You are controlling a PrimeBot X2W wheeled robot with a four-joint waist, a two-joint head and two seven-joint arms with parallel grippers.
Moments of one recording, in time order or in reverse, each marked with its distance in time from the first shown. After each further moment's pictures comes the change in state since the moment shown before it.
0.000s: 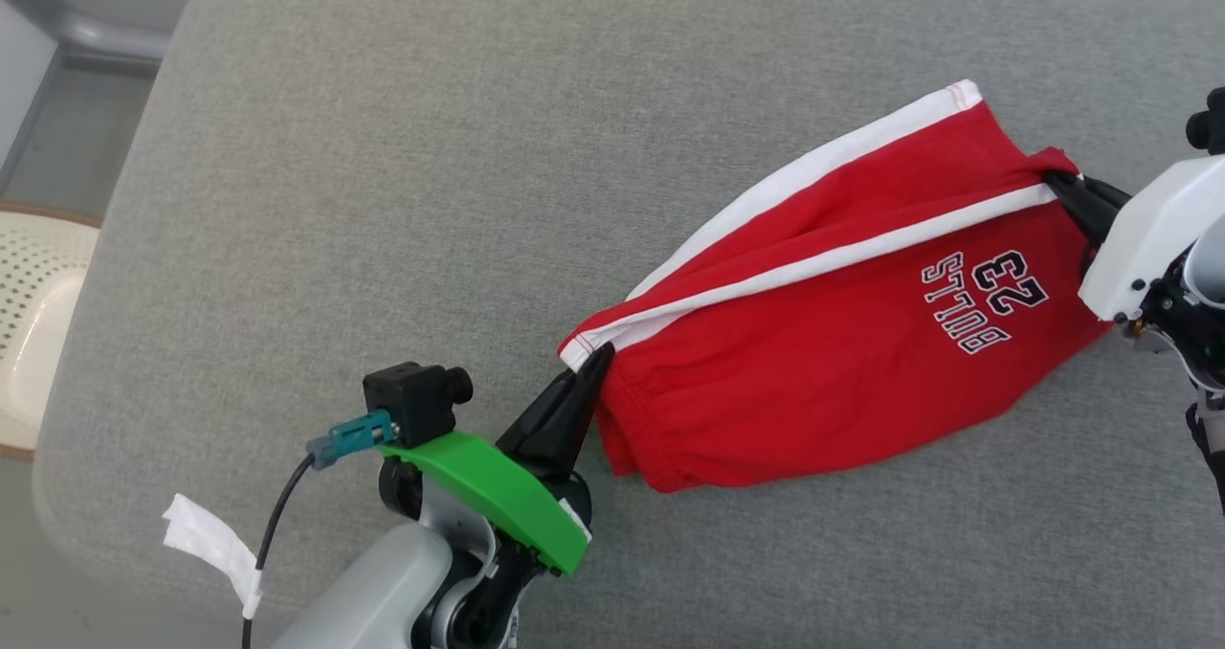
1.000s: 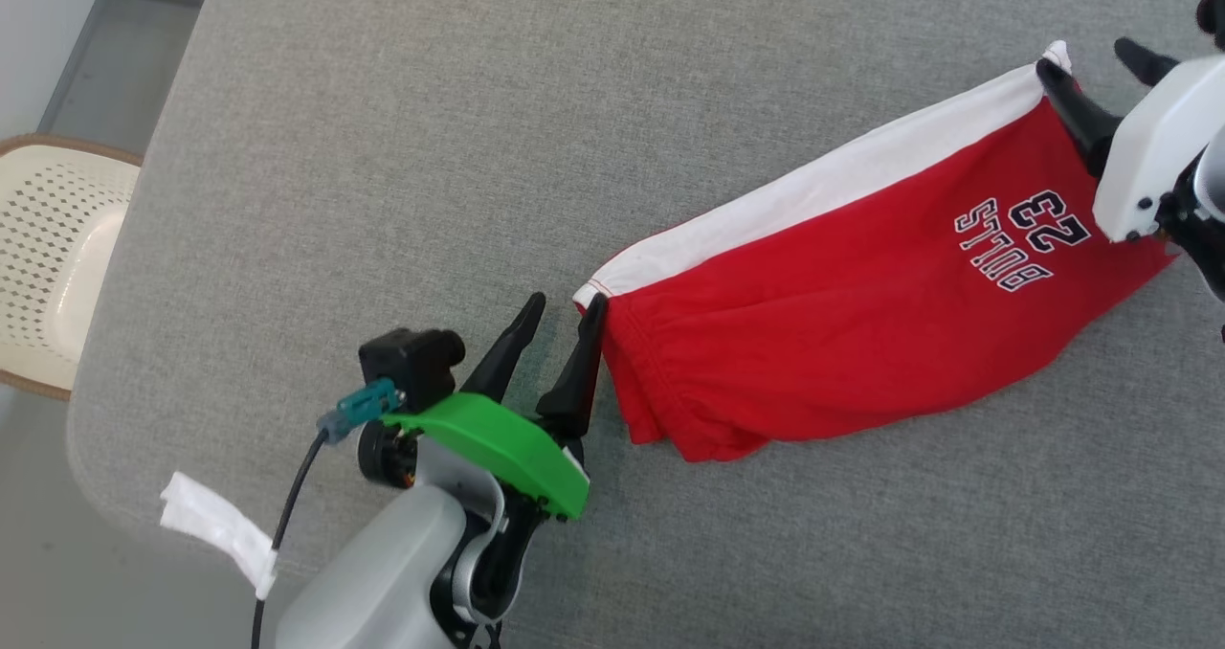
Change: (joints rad) left arm -0.097 -0.069 0.013 0.159 0.060 0.085 -0.074; right arm -0.203 -0.111 0.175 0.083 -0.091 0.000 -0.094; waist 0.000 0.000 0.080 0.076
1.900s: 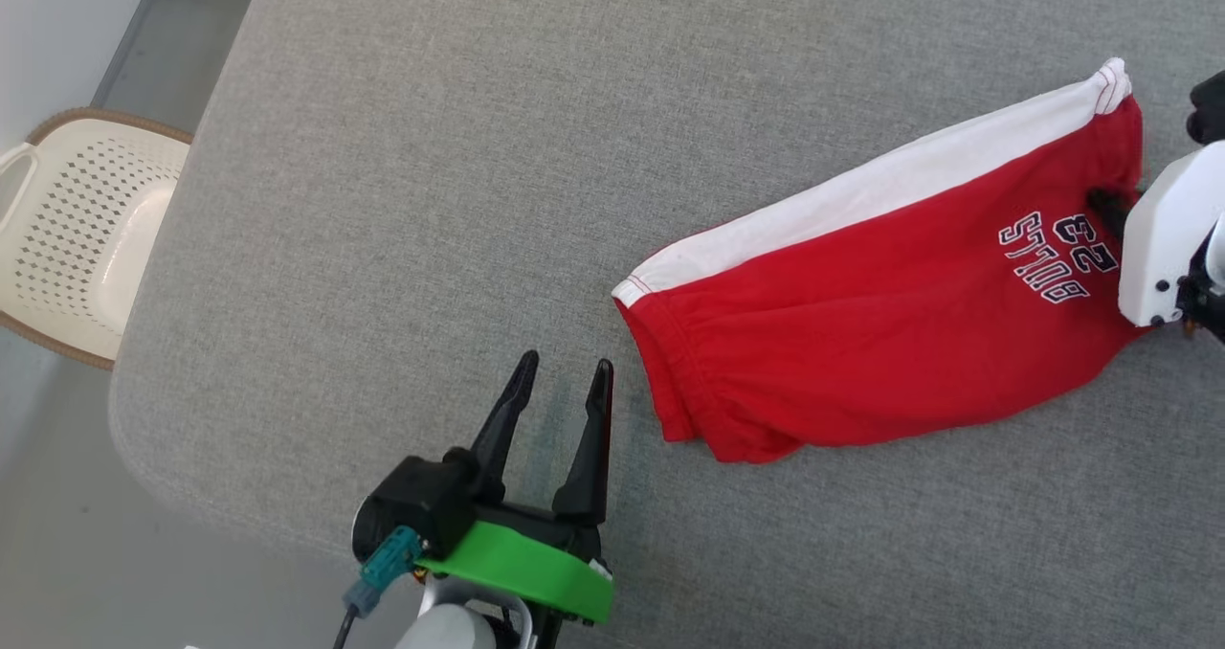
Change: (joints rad) left arm 0.322 -0.130 0.220 -0.202 0.484 -0.014 -0.065; right arm 0.145 -0.064 -0.006 -0.011 0.011 -0.001 0.213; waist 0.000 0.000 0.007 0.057
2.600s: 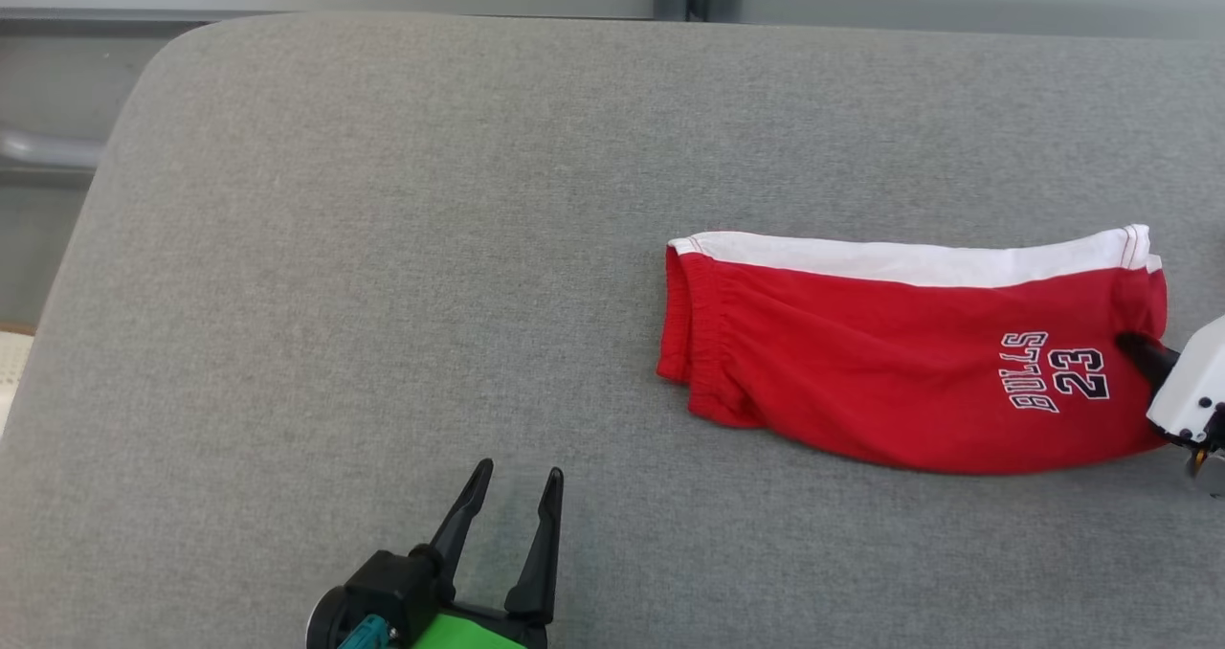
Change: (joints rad) left arm 0.180 -0.004 0.142 0.082 0.157 -0.127 0.000; right arm 0.224 0.178 -0.345 0.114 0.122 0.002 -0.081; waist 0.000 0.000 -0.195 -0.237
